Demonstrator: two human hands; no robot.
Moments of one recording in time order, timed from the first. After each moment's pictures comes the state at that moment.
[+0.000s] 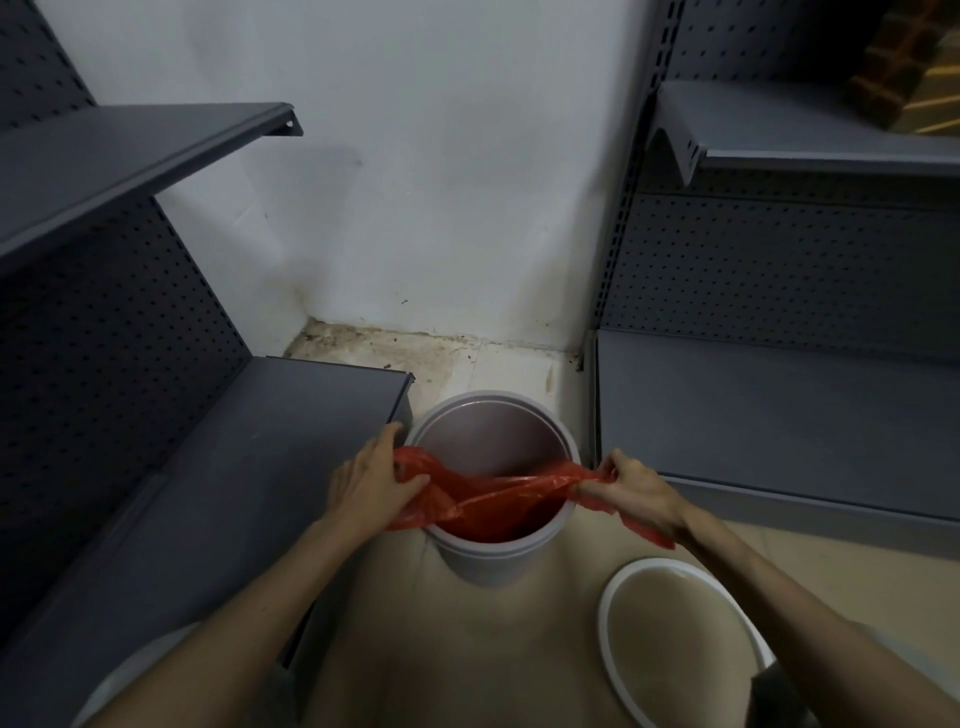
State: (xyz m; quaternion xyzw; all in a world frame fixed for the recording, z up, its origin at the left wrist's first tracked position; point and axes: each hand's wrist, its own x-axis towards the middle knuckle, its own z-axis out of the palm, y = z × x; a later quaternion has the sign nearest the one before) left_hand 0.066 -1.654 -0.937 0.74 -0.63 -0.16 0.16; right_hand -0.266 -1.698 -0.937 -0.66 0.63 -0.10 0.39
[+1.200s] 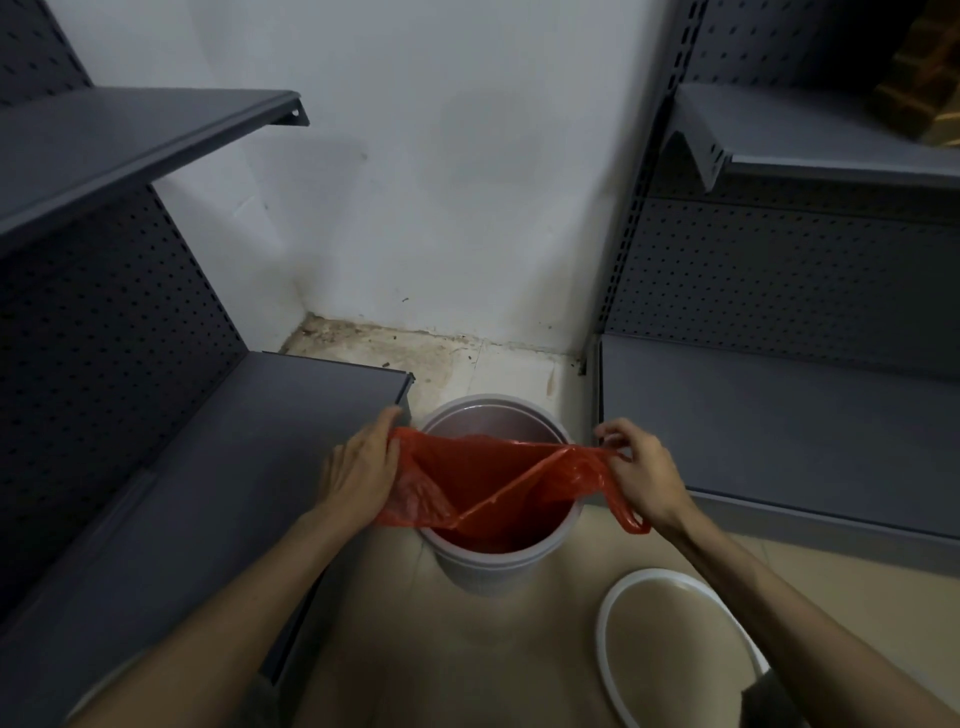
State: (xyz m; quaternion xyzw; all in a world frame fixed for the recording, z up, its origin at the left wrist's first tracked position) left_hand 0.078 -1.669 -0.935 0.71 -0.66 -0.06 0.22; right_hand -0.248 -1.706 -0.914 -0.65 0.62 -0.28 0.33
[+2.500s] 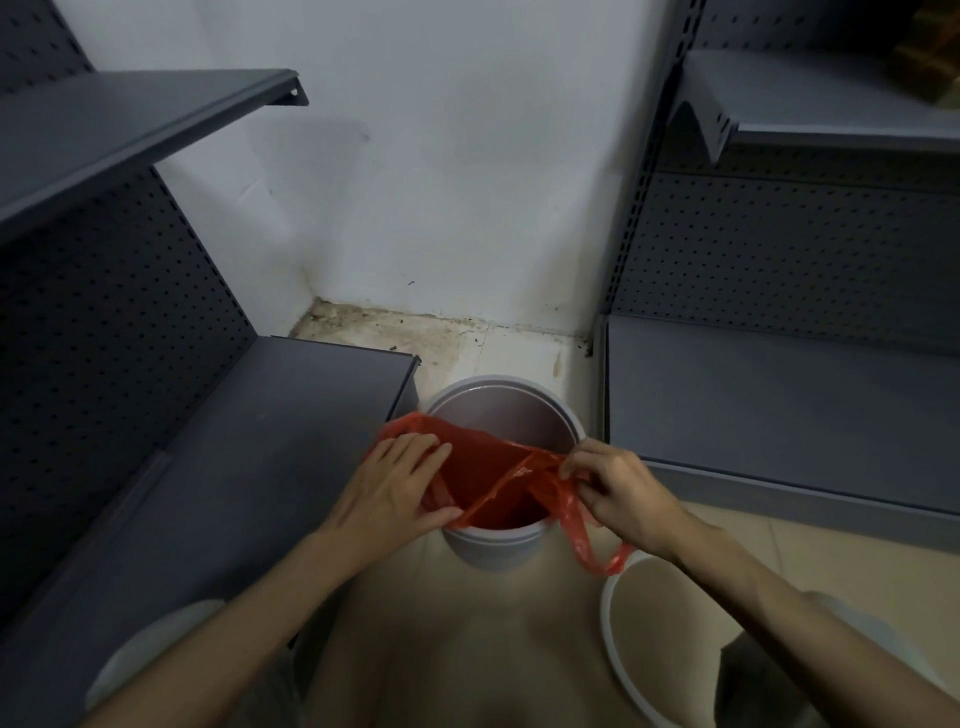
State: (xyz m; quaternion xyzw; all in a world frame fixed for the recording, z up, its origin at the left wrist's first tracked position) left_hand 0.058 -1.625 -0.939 0.55 -0.83 0.05 0.10; right_hand -0.240 -1.675 -0.921 -0.85 0.43 -0.18 0.22
